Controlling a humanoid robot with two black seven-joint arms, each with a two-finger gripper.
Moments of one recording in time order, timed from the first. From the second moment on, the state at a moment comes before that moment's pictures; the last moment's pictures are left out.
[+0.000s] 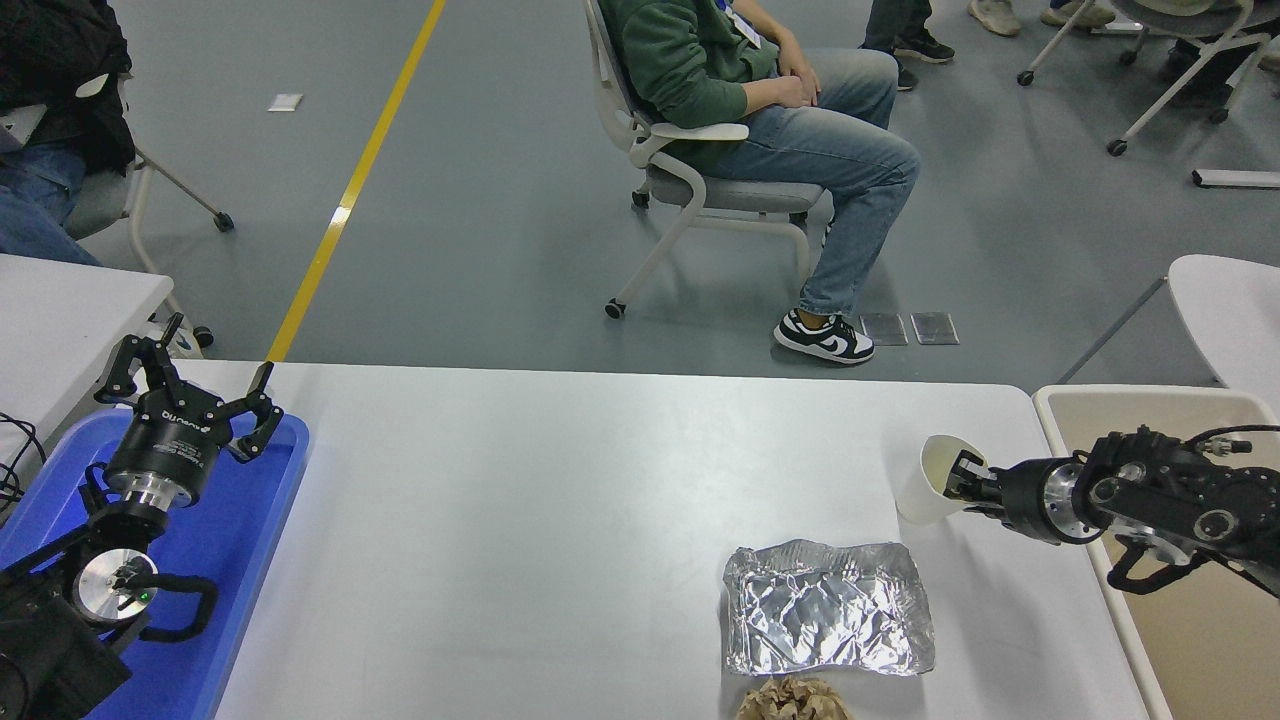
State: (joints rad) left arm -0.56 0.46 -0.57 -0.39 -0.23 -0.70 -0.60; right arm 0.98 -0.57 -0.24 0.86 -0.58 0.11 -0.08
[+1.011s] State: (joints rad) left arm -0.56 0.46 -0.57 -0.39 -0.23 -0.70 -0.60; right arm 1.23 -1.20 -0.24 1.35 -0.64 0.29 -0.09
